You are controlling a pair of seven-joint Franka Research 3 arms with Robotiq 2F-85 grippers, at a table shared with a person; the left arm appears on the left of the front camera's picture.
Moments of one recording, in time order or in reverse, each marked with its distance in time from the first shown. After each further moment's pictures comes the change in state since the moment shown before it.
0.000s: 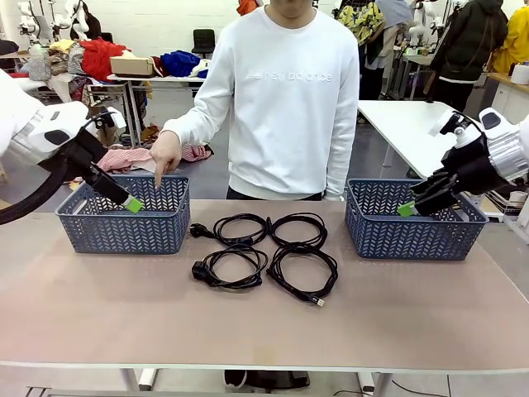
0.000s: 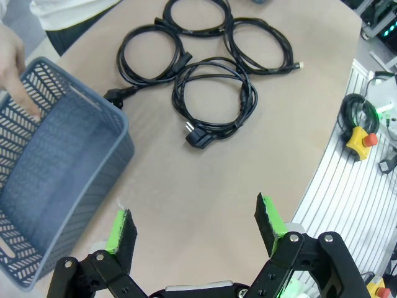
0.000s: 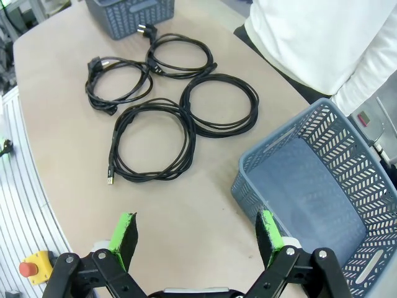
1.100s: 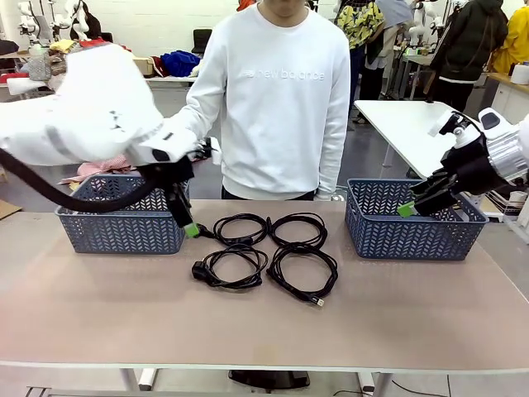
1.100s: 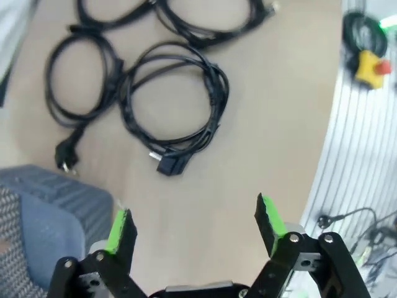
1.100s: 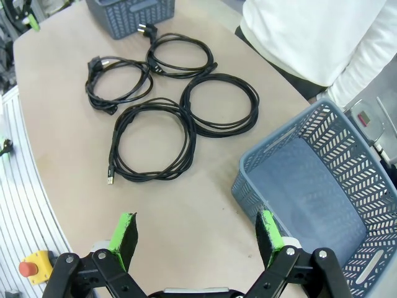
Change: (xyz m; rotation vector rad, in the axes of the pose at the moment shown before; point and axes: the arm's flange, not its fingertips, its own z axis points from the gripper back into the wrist) left arm 0.099 -0.064 -0.116 -0.068 0.331 -0.401; right arm 0.000 0.001 -0.001 0.000 0.002 0.001
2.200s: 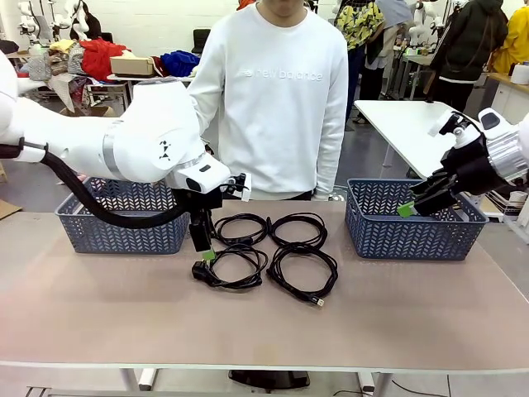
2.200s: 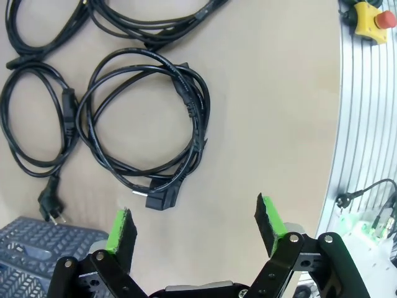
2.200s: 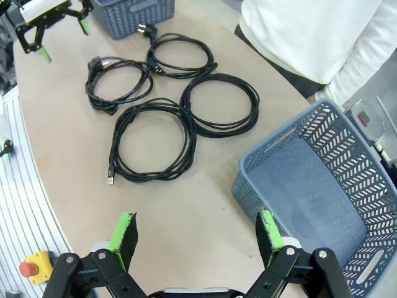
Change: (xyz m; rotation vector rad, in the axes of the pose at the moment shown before) left arm 0.033 -0.009 -0.060 -0.048 0.108 -0.191; right arm 0.000 0.000 0.000 0.001 -0.001 -0.002
